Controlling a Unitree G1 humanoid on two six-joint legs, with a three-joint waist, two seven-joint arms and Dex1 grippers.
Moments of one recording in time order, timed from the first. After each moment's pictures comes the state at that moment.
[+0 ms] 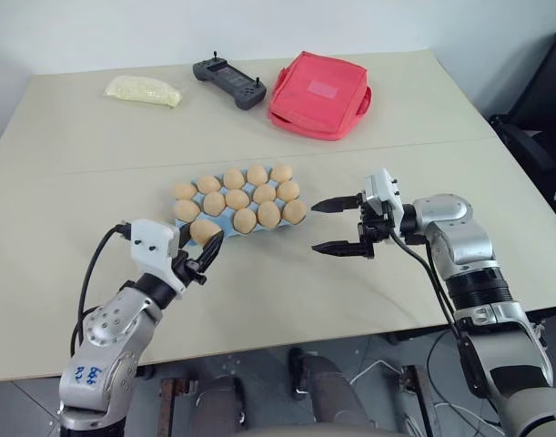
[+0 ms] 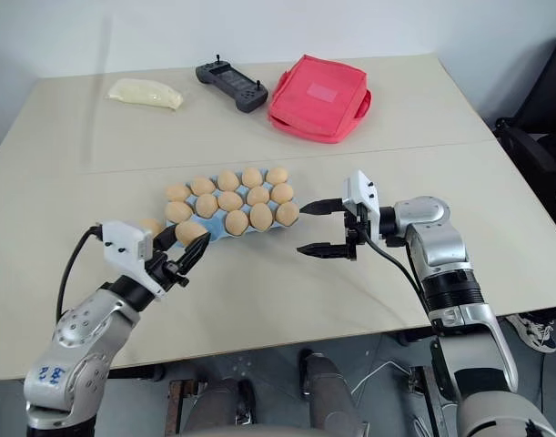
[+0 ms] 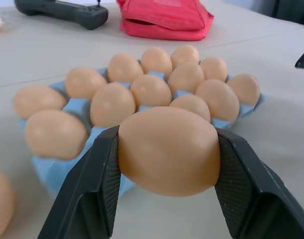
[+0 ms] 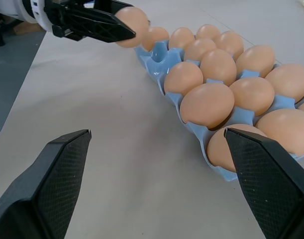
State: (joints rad) left arm -0.01 0.33 0.12 -0.58 -0.37 0.58 -0.22; right arm -0.71 -0.51 0.10 0.38 0.33 0.16 1.42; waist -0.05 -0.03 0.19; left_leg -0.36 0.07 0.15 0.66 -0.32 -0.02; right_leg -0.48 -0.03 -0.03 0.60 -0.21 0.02
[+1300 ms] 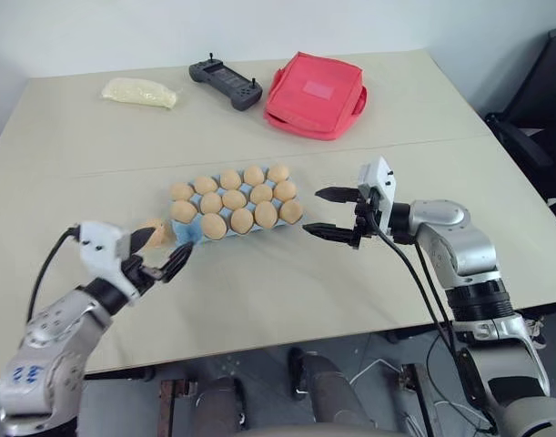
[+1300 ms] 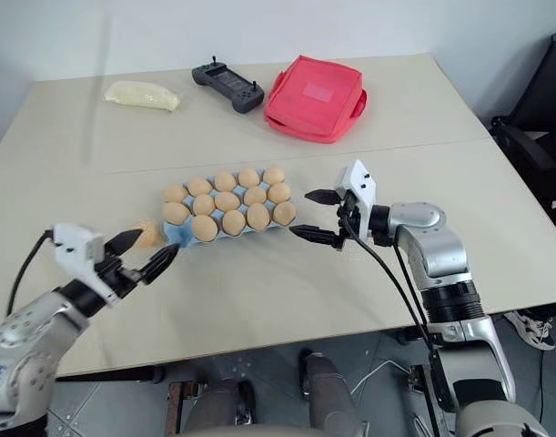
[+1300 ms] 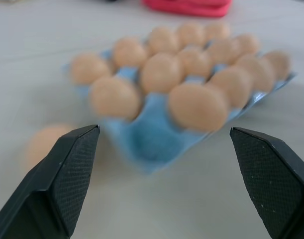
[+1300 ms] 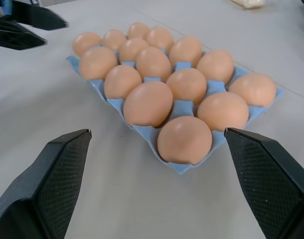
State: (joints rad) left arm 0.15 0.50 0.47 -0.58 -0.57 0.68 -0.39; right arm -0.63 -0.48 0.06 0.14 0.36 0.42 1.06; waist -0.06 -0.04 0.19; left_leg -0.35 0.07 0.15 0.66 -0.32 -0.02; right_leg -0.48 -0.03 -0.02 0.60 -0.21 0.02
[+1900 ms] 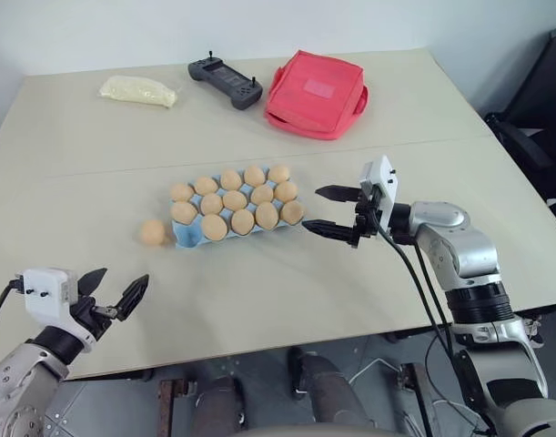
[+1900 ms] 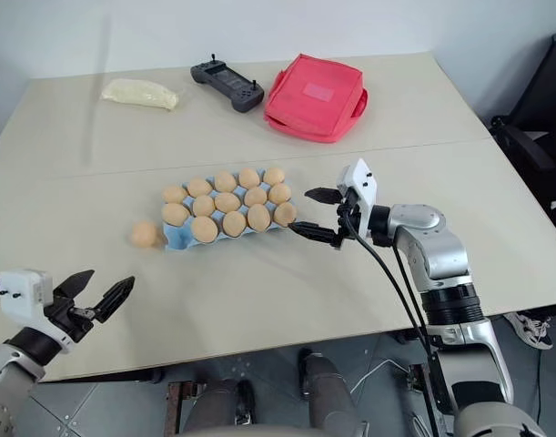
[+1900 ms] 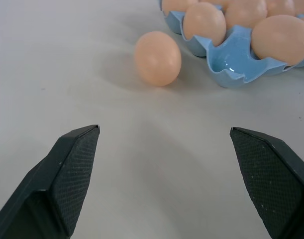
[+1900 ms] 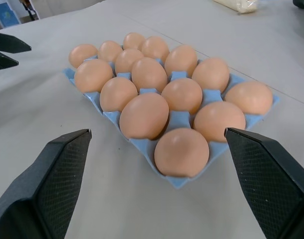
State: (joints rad) left arm 0.36 0.44 0.61 -0.58 -0.59 0.64 -0.40; right arm -0.64 -0.48 0.06 0.14 0.37 0.43 1.06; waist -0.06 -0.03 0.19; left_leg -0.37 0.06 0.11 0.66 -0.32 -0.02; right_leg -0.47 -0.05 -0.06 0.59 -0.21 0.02
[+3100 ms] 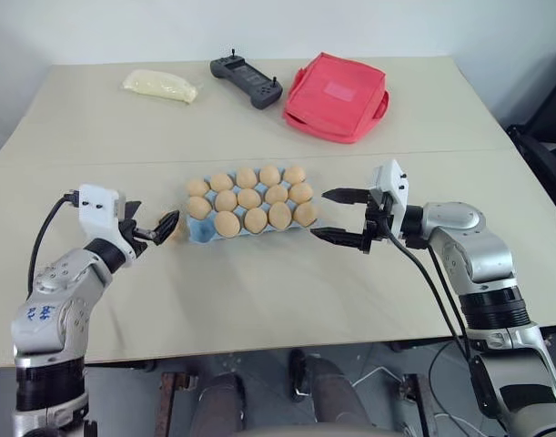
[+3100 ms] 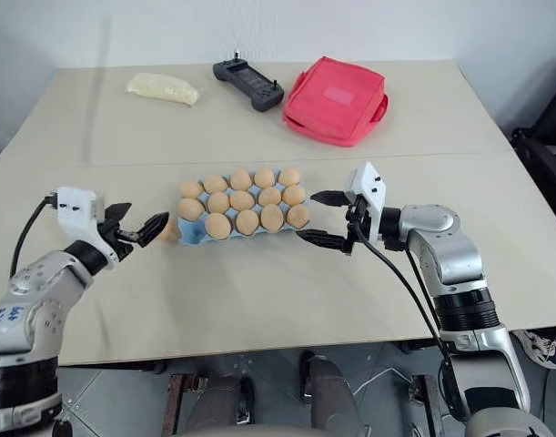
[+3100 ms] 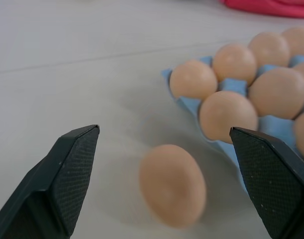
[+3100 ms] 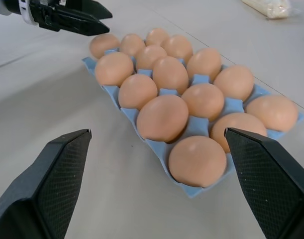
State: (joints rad) left arm -0.23 0.56 0.31 -0.19 -0.43 0.68 -0.30; right arm -0.60 -0.55 0.06 0.08 0.38 0.39 1.11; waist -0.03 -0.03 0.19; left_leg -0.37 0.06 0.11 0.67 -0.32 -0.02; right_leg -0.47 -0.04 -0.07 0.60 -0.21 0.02
